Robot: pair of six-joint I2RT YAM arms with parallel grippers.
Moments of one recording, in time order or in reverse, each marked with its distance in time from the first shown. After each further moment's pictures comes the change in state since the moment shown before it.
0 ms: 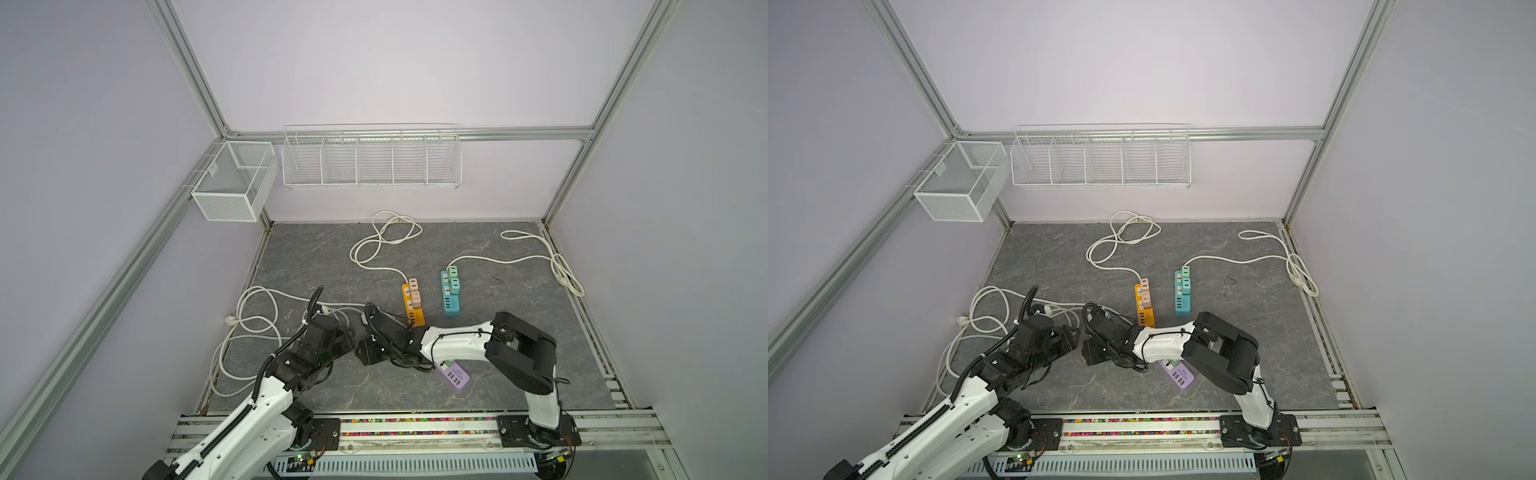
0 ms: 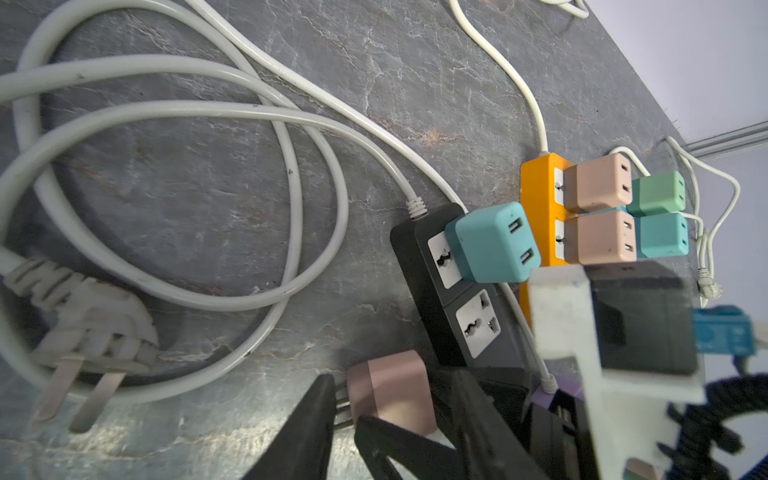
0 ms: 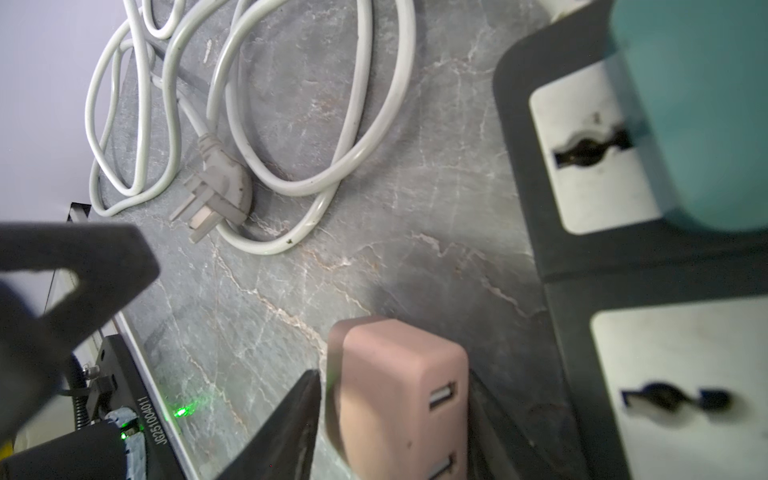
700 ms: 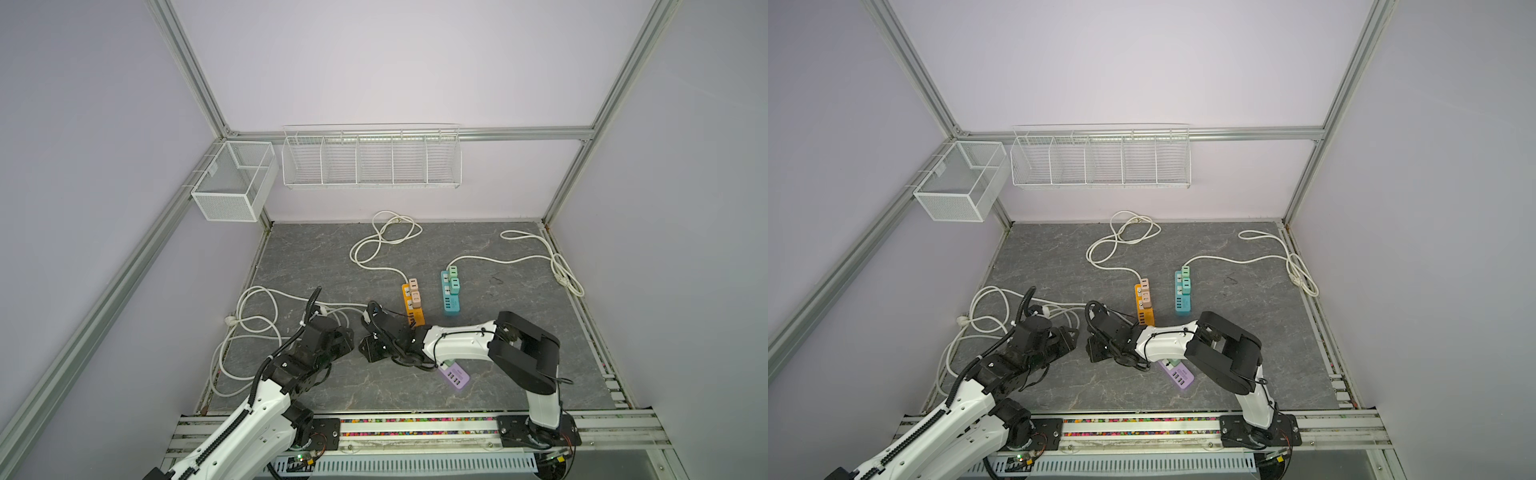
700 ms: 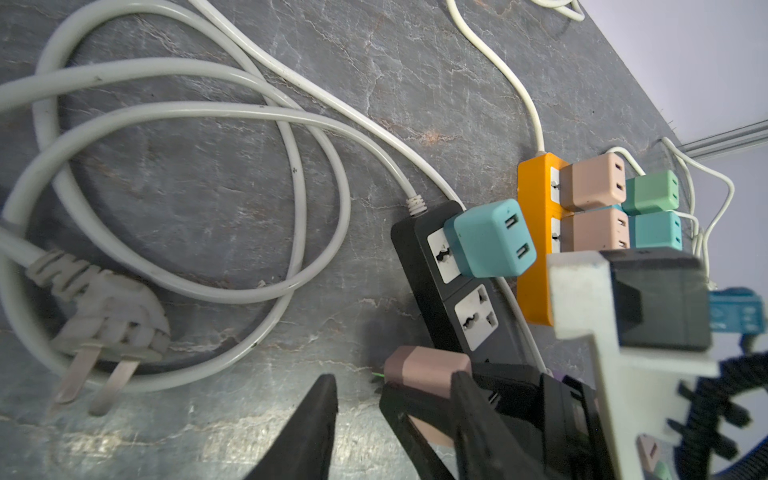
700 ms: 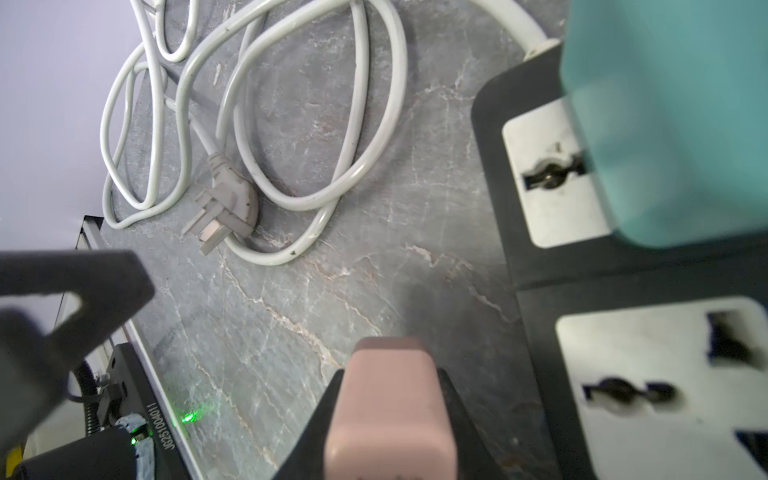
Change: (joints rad) left arm 0.000 -0.032 0.005 -0.035 0.000 0.000; right arm -0.011 -0.005 -0.008 0.030 -0.005 0.011
